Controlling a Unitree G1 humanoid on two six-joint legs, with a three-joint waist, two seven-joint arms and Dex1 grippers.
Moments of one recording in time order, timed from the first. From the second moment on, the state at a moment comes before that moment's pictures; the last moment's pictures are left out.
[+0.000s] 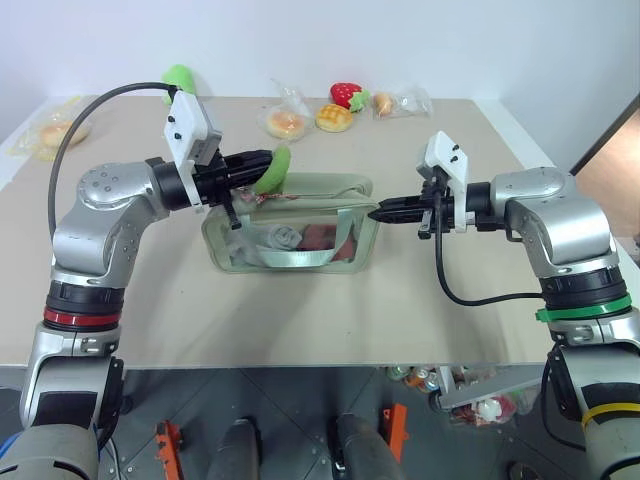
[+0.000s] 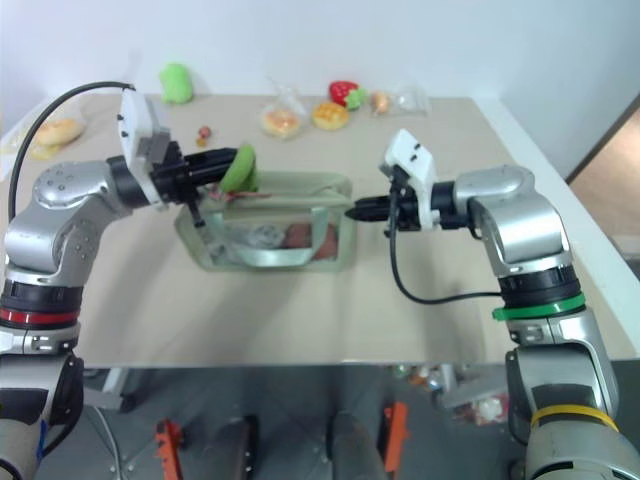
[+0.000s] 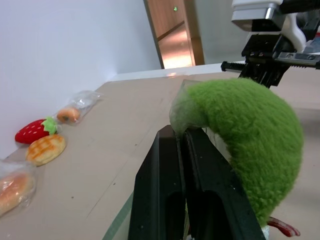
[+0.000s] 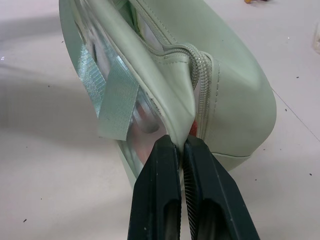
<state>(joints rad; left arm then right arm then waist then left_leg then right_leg) -0.82 0.60 0.03 0.05 -0.47 0.37 -0.99 -0.92 -0.72 0.14 0.12 0.27 0.67 1.19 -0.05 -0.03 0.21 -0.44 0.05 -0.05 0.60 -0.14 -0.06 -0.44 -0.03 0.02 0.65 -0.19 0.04</state>
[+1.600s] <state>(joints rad) -0.46 0.72 0.25 0.05 -0.70 0.63 -1.03 -0.92 -0.69 0.15 0.14 0.27 0.65 1.19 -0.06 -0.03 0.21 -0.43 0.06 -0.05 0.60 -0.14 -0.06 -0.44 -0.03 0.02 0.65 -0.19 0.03</state>
